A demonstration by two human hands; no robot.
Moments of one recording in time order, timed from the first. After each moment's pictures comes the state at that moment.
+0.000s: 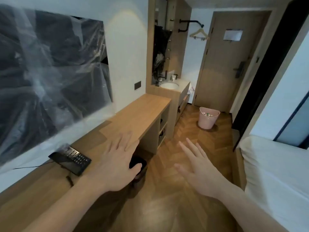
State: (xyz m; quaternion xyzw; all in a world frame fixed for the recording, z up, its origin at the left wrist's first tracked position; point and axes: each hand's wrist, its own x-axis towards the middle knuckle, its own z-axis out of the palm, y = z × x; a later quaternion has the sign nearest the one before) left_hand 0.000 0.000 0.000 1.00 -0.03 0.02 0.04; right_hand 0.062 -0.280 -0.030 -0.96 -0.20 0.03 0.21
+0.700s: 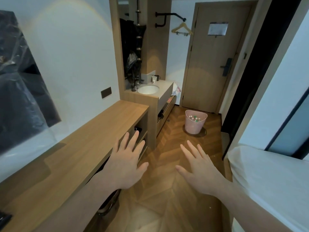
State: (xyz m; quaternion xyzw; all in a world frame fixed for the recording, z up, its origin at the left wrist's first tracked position) left_hand 0.378 -0.217 -0.020 1.00 -0.05 0.02 -0.01; right_hand 0.410 -0.485 -0.041 -0.98 -0.14 0.05 0.13
